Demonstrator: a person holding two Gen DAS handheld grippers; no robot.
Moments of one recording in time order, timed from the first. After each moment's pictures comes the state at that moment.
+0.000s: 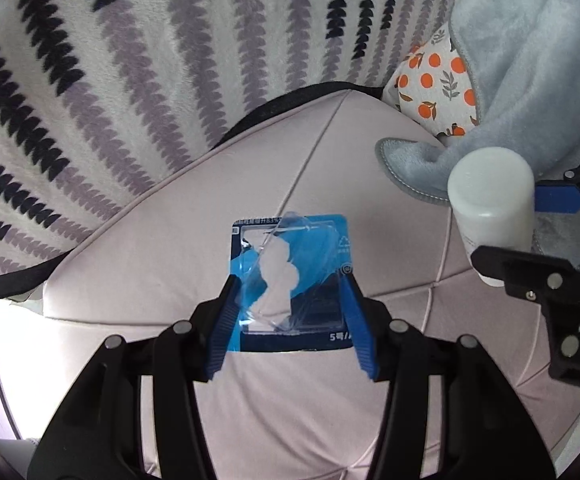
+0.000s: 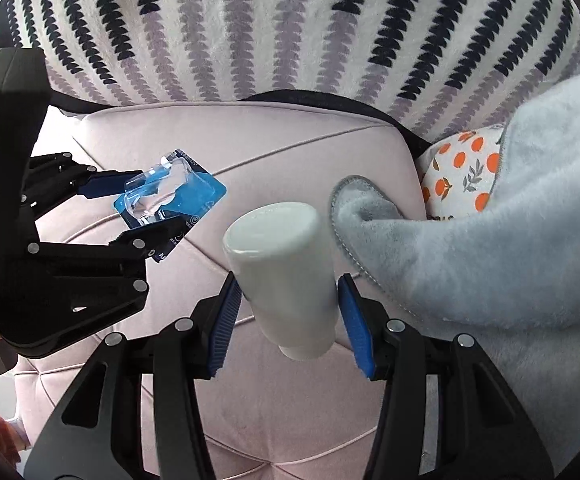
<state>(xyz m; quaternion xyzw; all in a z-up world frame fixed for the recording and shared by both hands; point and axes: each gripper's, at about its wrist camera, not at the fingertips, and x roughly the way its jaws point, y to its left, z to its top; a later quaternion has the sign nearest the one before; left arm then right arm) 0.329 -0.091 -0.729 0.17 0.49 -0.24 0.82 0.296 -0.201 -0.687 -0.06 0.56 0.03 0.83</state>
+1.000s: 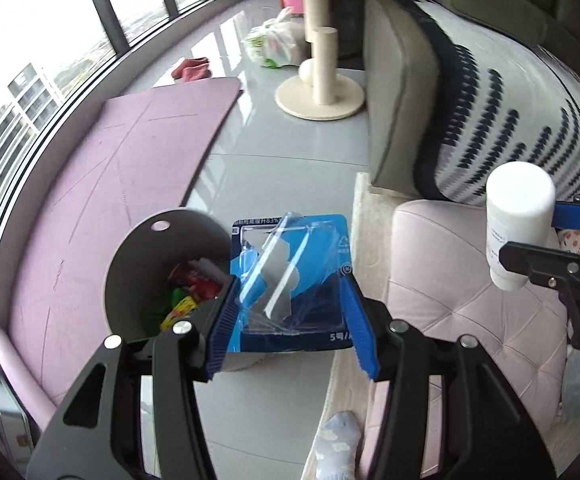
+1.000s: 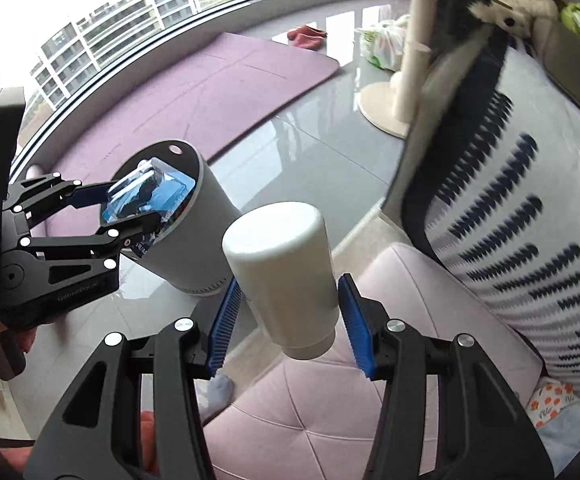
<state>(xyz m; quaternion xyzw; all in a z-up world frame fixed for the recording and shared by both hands) 0.215 0.365 -0.479 -0.02 0.52 0.13 0.84 0.289 0.224 -0.461 -0.16 0.51 0.37 0.76</state>
